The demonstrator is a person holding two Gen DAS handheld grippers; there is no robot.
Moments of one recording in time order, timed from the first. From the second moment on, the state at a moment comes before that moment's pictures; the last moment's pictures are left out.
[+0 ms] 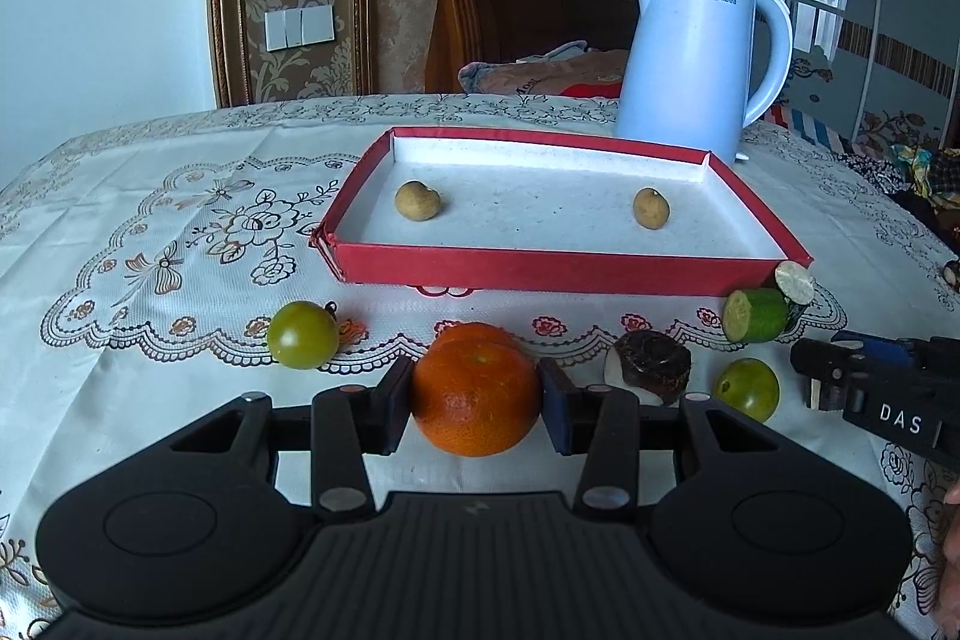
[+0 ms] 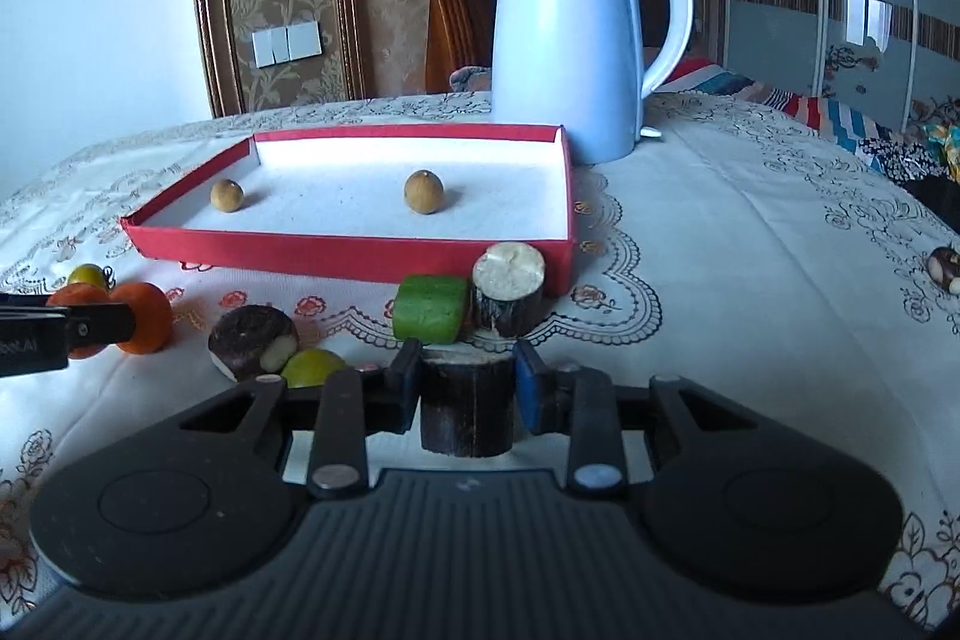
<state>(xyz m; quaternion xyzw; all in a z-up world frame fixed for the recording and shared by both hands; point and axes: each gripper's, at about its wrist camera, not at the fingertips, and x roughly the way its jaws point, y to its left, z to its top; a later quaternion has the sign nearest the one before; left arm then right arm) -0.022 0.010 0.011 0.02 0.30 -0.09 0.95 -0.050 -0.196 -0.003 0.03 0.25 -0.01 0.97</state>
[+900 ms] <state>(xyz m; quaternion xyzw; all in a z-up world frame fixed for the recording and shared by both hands) -0.022 0.002 0.010 0.02 0.30 -0.11 0.95 -0.055 -0.200 -0.010 0.03 0.26 -0.01 0.96</state>
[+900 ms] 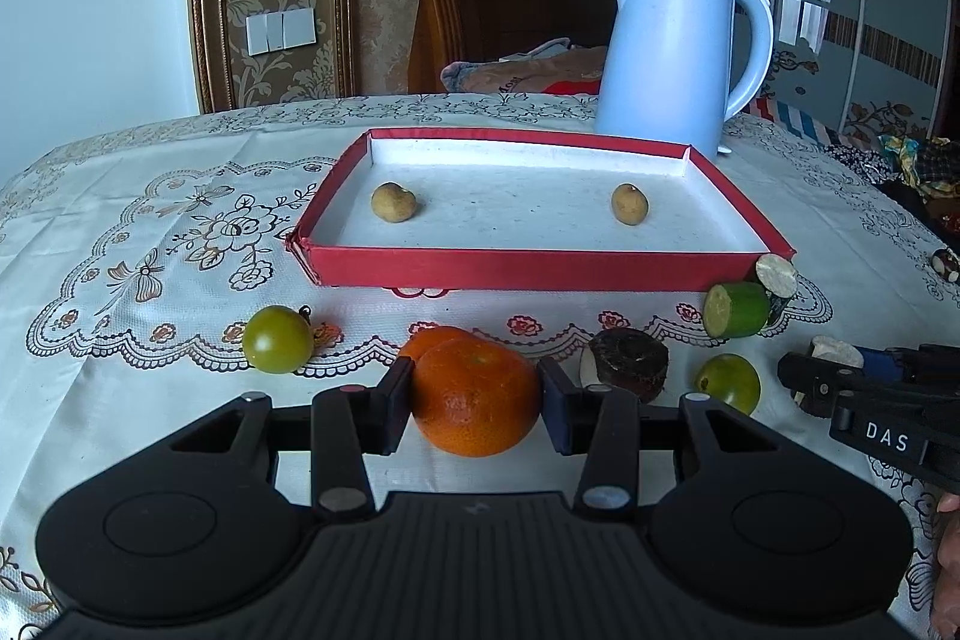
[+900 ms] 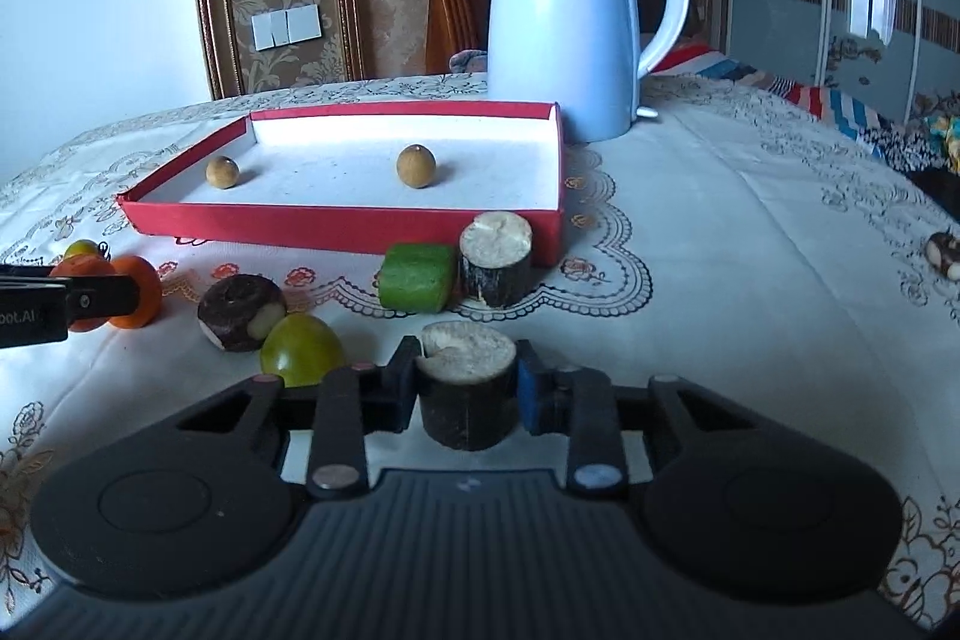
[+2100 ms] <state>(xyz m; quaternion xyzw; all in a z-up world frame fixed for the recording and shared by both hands) 0.087 -0.031 0.023 0.05 0.29 -0.05 0.95 0.060 -0.180 0.020 0.02 0.25 -0.02 0.97</state>
